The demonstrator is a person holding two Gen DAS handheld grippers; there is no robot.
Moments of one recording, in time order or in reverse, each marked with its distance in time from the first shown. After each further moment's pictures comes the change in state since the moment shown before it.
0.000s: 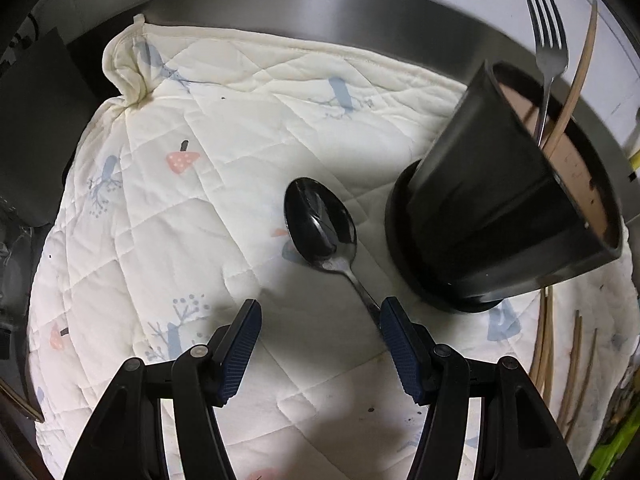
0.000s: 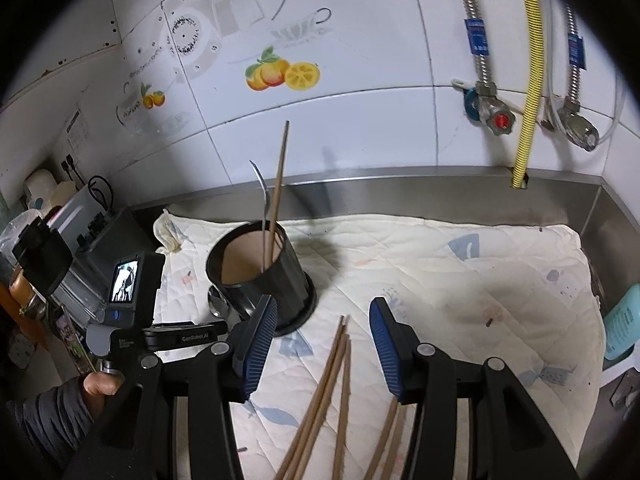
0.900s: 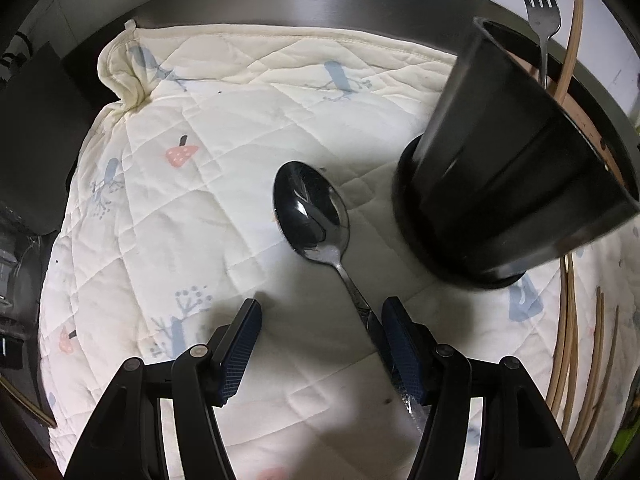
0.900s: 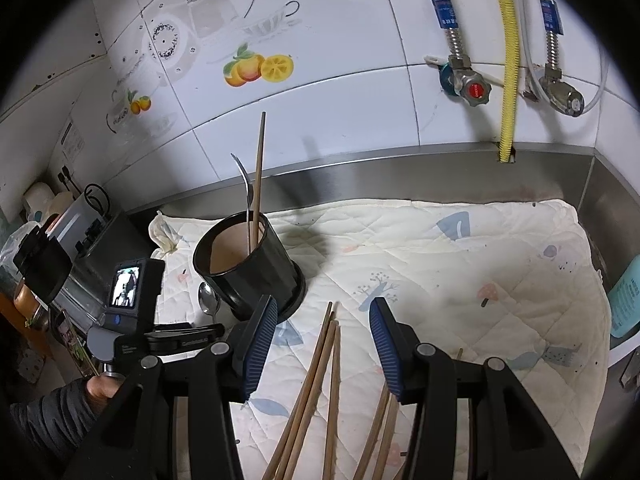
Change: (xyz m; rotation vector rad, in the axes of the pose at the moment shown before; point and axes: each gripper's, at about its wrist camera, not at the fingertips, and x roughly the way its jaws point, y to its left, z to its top) left arm 0.002 -0.013 -0.014 0.069 0.009 0.054; right arm 0.002 -0.020 -0.012 0.061 0.010 0.018
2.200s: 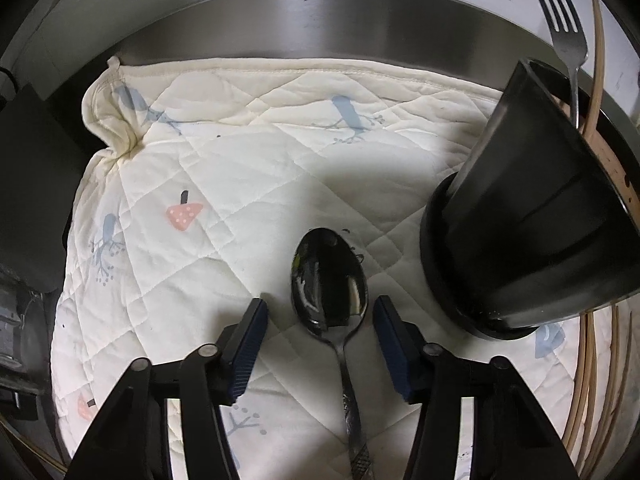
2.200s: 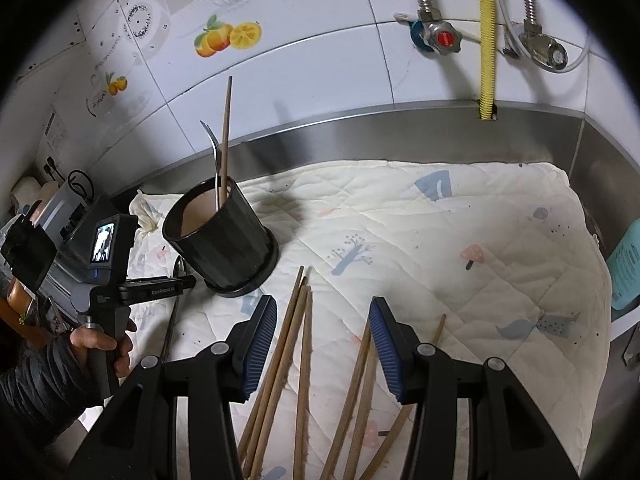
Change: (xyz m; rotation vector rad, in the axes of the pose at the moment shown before) left arm 0.007 0.014 0.040 0.076 -0.075 0.008; right arm 0.013 -0.025 -0.022 0.026 0.074 -0.027
